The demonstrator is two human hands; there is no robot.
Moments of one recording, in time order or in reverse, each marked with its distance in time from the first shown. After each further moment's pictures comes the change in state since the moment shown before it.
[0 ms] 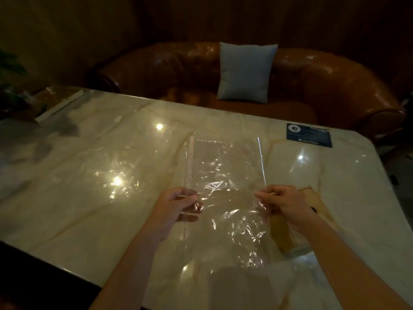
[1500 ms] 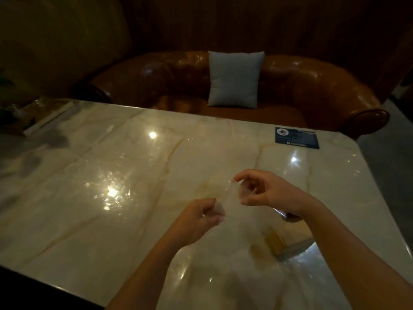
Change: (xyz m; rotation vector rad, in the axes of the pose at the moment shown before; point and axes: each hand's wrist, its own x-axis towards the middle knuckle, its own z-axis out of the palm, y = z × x) left_hand -0.001 0.001 0.056 0.548 -0.291 0.366; right_hand -0.018 -0.068 0.008 -0.548 -0.392 -0.300
